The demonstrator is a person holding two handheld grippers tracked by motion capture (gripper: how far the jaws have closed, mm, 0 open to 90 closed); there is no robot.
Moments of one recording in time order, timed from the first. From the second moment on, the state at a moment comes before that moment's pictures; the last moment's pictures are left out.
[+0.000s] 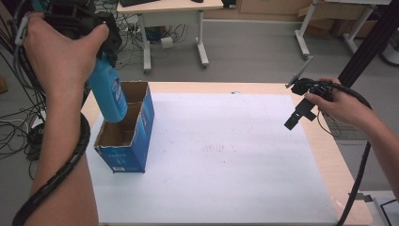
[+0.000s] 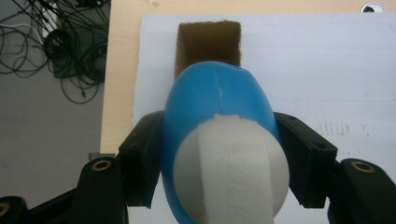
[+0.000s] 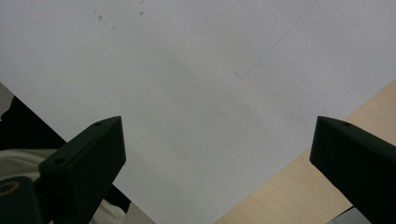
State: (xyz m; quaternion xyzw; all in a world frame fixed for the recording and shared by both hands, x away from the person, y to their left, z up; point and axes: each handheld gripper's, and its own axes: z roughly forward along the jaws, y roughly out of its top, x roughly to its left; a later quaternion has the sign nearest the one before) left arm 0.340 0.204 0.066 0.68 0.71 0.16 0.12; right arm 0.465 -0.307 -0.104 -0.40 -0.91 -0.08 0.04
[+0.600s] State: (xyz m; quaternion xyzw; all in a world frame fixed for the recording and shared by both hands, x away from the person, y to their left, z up) left arm 0.360 0.225 -0.013 0.68 0.72 0.14 0.11; right arm 0.465 -0.304 -0.105 -0.40 -0.91 -0.08 0.04
